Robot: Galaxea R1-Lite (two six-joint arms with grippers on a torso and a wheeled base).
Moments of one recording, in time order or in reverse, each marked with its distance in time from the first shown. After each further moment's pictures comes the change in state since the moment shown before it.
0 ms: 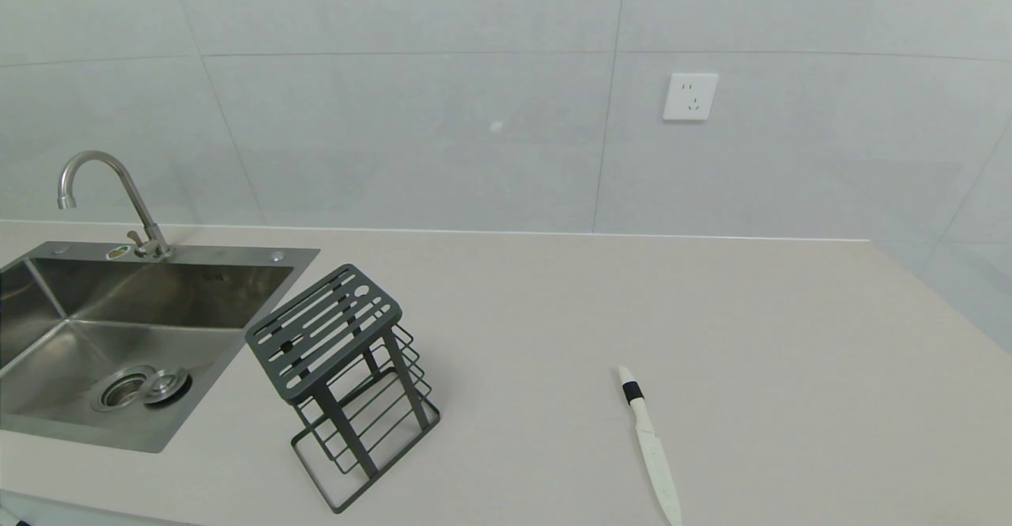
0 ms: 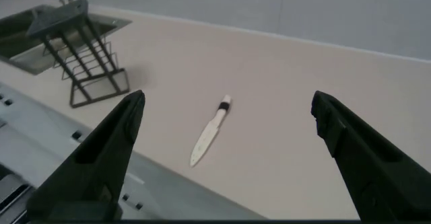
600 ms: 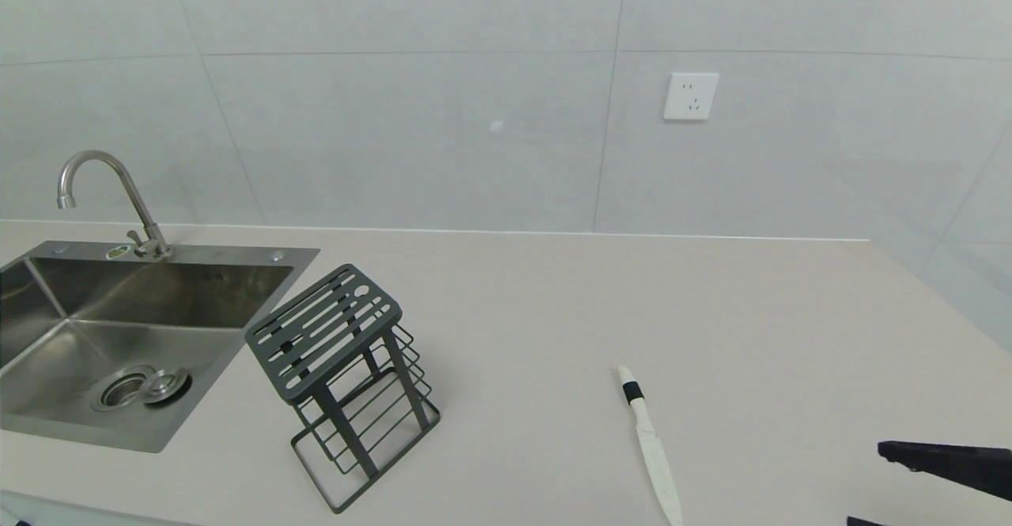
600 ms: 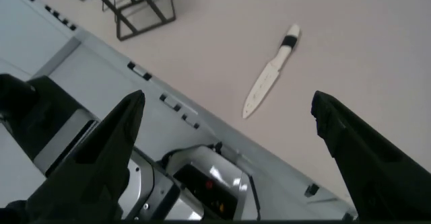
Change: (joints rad) left arm 0.000 0.000 0.000 0.000 0.000 -0.001; right arm 0.221 0.423 -0.065 0.027 -0.007 0.091
